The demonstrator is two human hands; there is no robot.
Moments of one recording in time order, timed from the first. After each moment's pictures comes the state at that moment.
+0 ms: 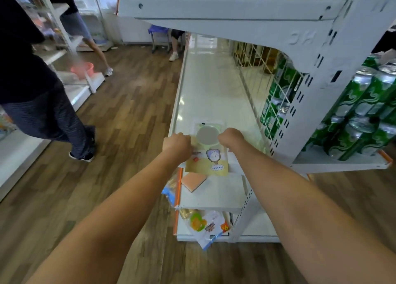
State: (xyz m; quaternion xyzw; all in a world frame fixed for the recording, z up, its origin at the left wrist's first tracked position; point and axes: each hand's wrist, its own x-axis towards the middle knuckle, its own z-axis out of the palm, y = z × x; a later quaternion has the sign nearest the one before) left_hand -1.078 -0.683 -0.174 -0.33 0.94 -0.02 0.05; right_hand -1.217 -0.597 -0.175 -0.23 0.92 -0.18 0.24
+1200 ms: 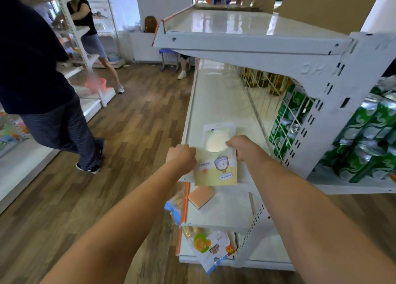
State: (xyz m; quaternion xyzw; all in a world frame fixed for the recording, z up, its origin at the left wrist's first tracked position) left_hand -1.058 -0.703 -0.162 -0.32 0.95 -0.01 0.03; right_hand -1.223 -0.620 -0.157 -0.10 0.81 -0.47 0.34
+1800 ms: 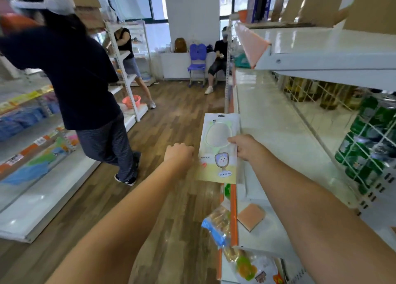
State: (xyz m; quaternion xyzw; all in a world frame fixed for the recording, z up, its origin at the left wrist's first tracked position) left_hand -0.940 -0.848 -0.129 -0.38 0.92 -0.06 0.02; right_hand -1.121 -0.767 -0.131 -0.12 0.69 -0.60 0.39
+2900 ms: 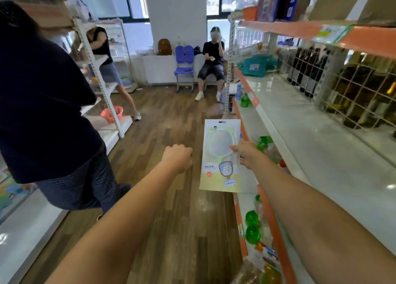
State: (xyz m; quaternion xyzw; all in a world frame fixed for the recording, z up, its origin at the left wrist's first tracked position) left_hand -1.061 -1.237 -0.136 -0.30 0.95 -0.08 0.05; right_hand -1.238 -1.120 -0.162 -0.11 0.71 -0.60 0.34
